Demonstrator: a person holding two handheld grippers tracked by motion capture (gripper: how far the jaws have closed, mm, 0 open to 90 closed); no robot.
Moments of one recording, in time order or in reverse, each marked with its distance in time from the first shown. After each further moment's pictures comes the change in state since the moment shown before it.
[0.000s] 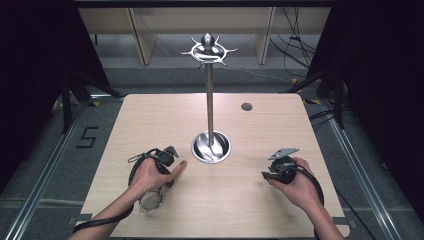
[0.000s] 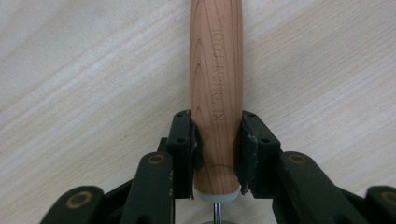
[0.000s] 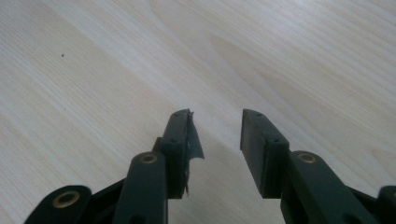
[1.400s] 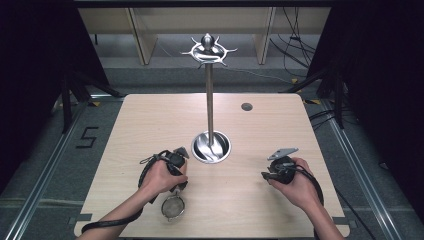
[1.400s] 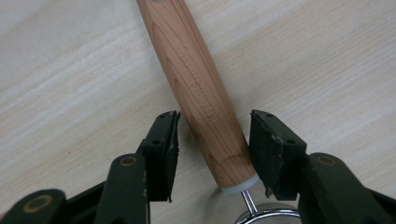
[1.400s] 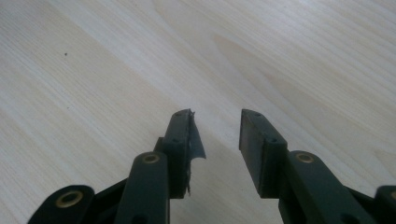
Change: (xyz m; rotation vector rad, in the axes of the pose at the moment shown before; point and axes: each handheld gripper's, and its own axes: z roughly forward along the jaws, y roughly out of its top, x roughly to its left) left arm -0.032 0.011 0.005 -0.063 0.013 0.009; right arm 0.001 0.001 0.000 0.005 0.002 -0.013
